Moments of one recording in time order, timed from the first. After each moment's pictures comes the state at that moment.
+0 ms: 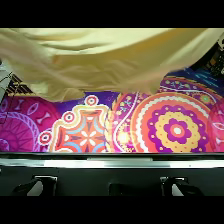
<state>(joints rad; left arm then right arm) 0.29 -0.89 1.81 0.91 -1.03 -1.48 -0.17 -0.91 1.92 2.28 -1.21 -1.71</state>
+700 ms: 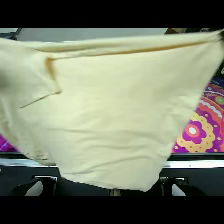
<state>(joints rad) 0.28 -1.03 1.75 1.08 -1.16 -1.58 -0.16 -1.10 1.96 2.05 -1.46 -1.41</state>
